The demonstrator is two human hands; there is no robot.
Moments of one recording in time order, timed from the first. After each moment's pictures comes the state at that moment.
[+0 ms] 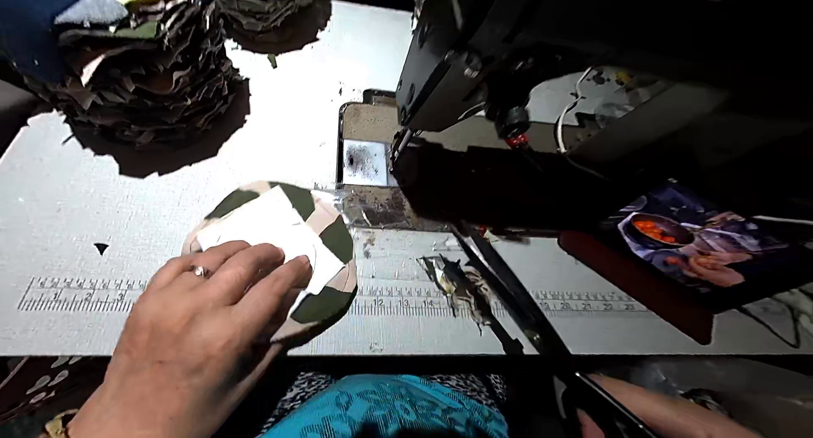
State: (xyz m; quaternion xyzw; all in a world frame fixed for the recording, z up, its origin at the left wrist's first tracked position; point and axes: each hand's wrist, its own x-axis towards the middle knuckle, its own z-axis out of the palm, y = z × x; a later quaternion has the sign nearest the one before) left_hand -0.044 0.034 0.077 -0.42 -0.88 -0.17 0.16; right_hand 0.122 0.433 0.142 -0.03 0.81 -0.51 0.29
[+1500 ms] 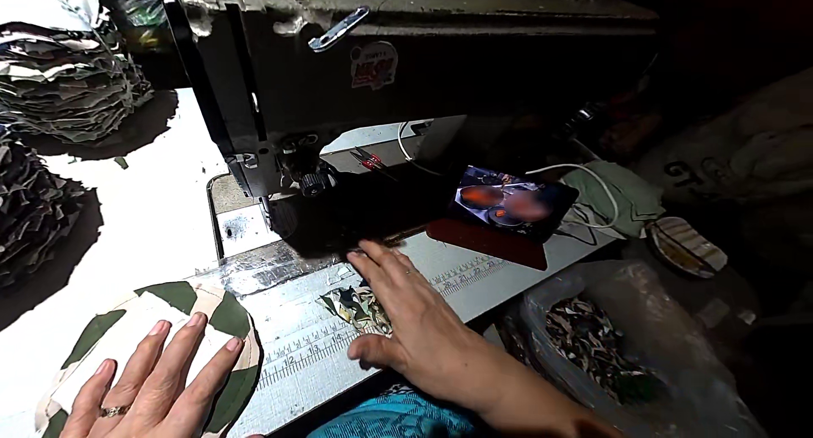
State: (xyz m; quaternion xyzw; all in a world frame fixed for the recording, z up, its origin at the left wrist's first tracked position) left_hand -0.052 0.044 0.062 -0.44 -0.89 -0.14 0.02; right_hand 0.047 0.357 0.075 0.02 0.97 -0.22 -0.10
